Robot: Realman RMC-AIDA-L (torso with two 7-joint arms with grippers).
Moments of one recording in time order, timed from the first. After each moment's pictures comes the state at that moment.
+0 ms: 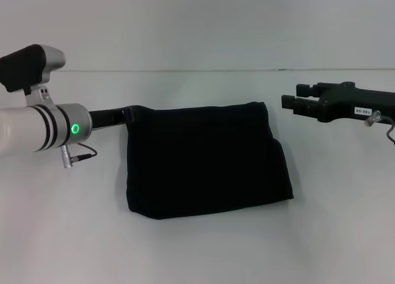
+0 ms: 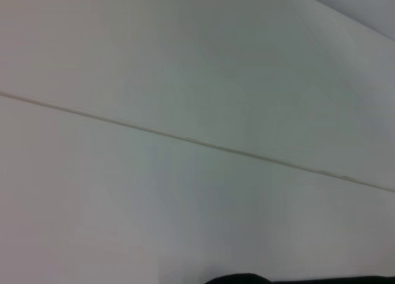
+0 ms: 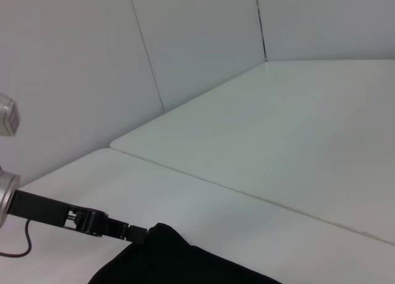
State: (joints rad) left arm -0.84 -2.11 0.55 0.39 2.28 0.68 -2.12; right arm 0.69 2.01 -0.68 -0.56 -1.97 -1.22 1.54
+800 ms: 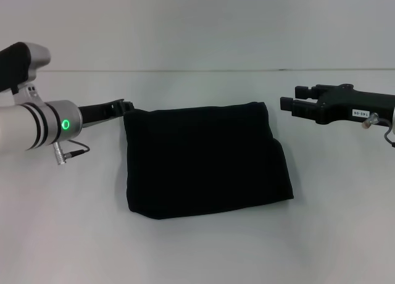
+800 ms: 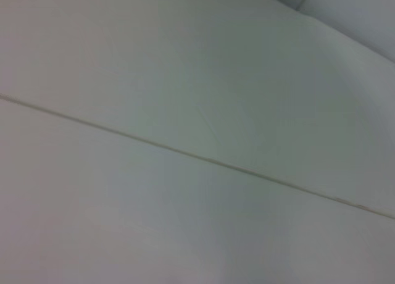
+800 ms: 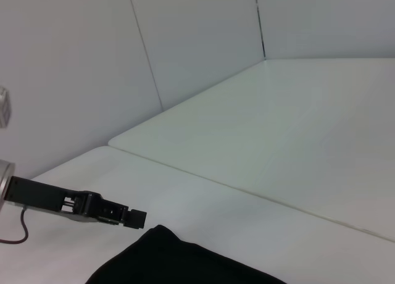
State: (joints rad) left arm -0.82 -2.11 0.53 0.42 2.27 0.67 -2.16; right arm 0.69 2.02 -0.68 -0.56 -1.97 -1.21 1.53
